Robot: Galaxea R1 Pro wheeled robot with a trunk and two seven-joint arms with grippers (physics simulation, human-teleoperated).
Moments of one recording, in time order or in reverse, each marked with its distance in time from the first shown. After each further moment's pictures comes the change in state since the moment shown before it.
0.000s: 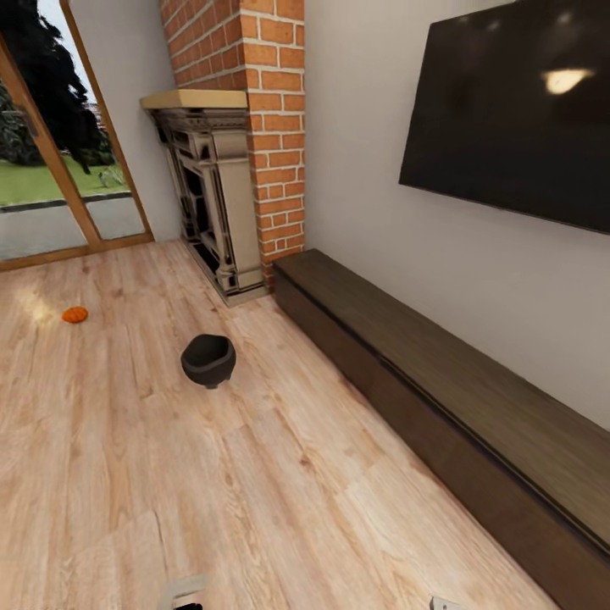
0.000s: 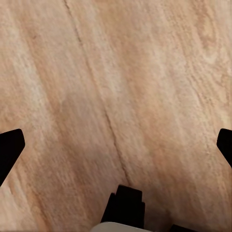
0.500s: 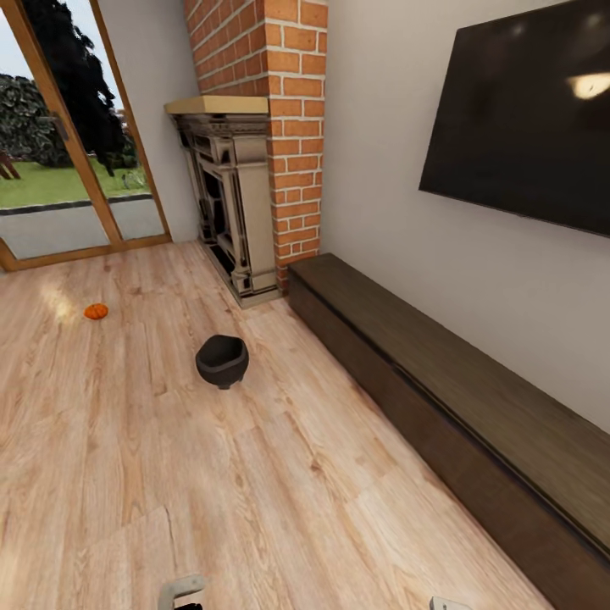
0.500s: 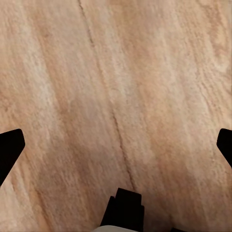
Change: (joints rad) left arm 0.000 0.000 0.000 0.000 -0.001 0.000 0.000; right arm 0.000 0.000 0.000 0.000 0.000 -0.008 0.001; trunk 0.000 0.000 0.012
